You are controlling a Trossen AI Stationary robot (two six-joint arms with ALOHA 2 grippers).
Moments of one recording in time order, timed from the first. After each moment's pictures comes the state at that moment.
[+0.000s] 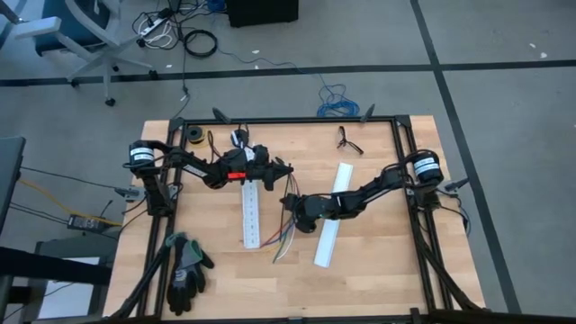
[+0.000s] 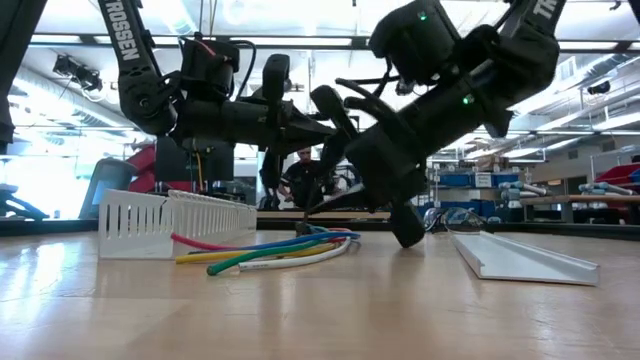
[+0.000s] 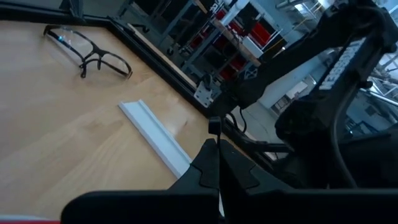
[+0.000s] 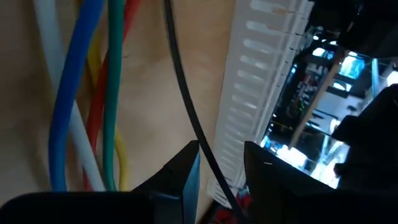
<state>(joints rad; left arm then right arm) 0.27 1.77 0.59 1.15 0.18 -0.73 0.16 1.98 0.88 0.60 0.47 -1.63</state>
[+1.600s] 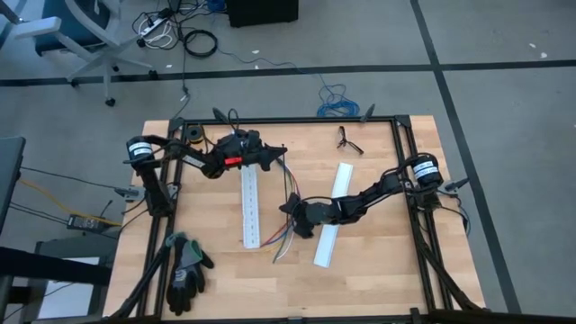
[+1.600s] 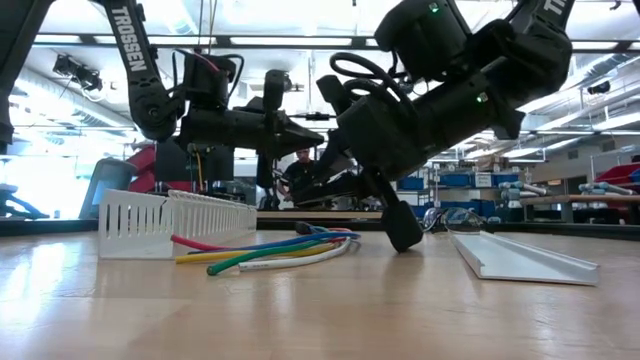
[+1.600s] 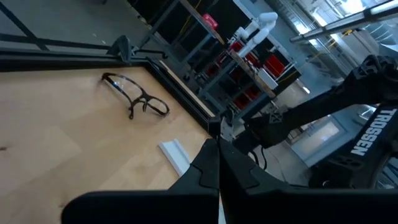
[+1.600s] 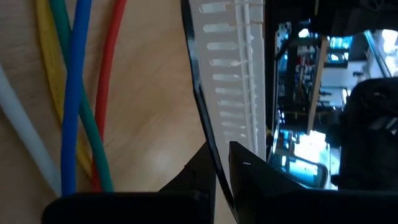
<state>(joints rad) 0.44 1.77 0.59 1.19 0.22 -0.77 0.23 1.98 0.88 0.62 0.43 -1.25</state>
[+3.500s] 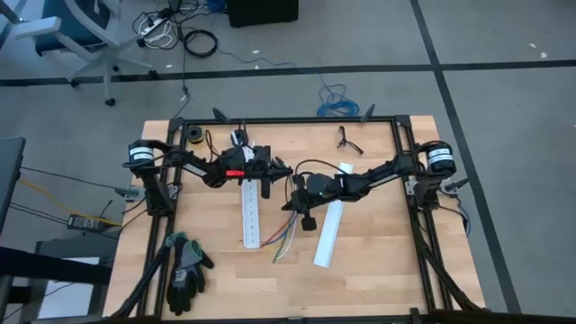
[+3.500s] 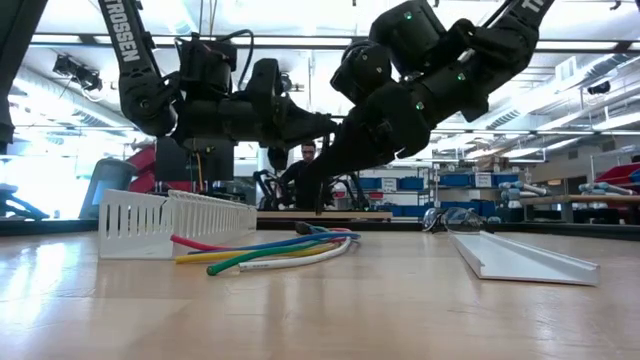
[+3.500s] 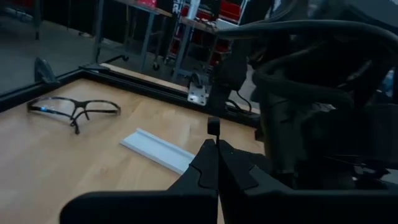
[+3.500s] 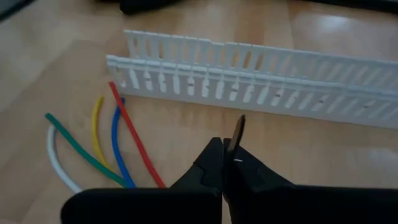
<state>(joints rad) 0.28 1.77 0.58 1.19 0.28 -0.29 0.03 1.82 0.88 0.45 -0.12 -0.13</state>
